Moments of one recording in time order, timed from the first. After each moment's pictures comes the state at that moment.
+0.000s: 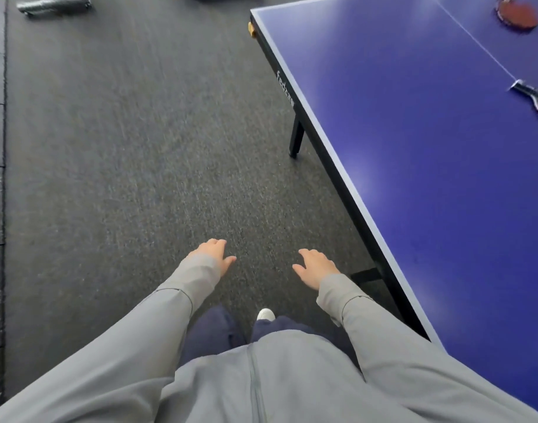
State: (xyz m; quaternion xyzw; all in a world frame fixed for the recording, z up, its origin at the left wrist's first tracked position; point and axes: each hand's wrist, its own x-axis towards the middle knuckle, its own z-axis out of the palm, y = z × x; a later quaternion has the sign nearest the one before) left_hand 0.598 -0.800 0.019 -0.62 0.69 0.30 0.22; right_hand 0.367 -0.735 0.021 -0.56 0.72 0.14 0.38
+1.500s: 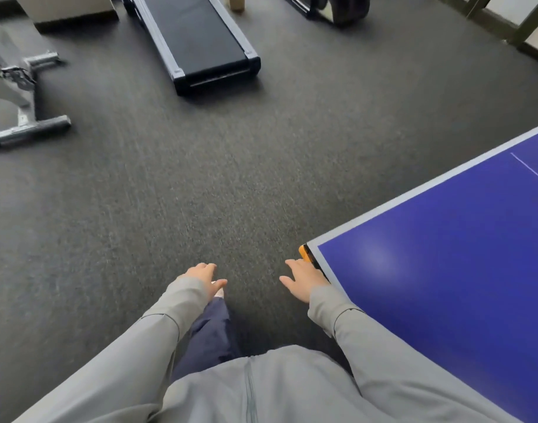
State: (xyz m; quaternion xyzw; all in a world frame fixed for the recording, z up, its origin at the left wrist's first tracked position) left_hand 0.628 -1.687 0.017 -0.59 0.71 0.28 0.26; right_hand 0.395 -1.613 0.027 -0.58 0.72 0.08 0.37
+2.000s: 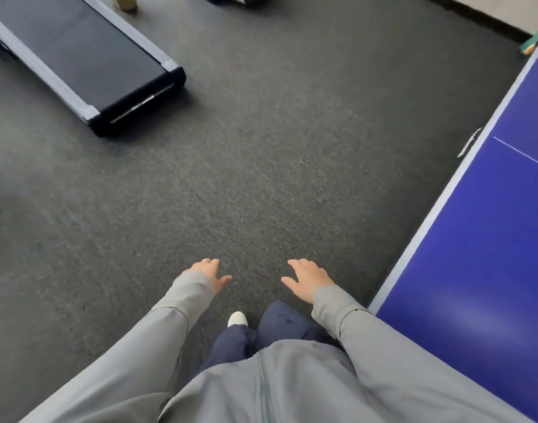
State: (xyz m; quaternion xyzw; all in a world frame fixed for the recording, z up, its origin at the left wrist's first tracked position) left_hand 0.565 -2.008 0.012 -0.45 0.80 0.23 0.33; right_hand 0.384 -1.852 0.020 -0.43 0.81 0.04 0.39
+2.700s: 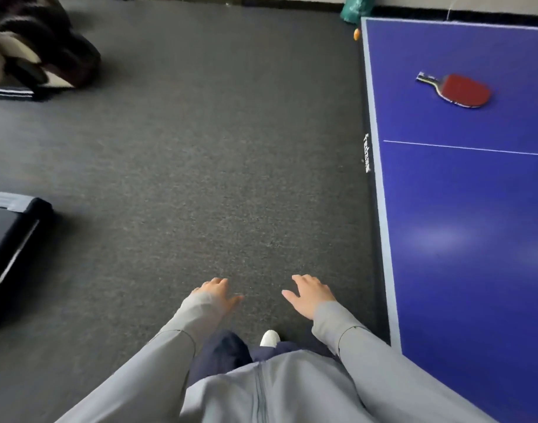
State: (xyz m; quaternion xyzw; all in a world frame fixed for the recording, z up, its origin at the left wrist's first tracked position) left_hand 0.214 -2.161 0.023 -0.19 0.90 0.13 0.37; right_hand 0.147 -1.944 0.014 -0.15 0.91 -0.09 0.38
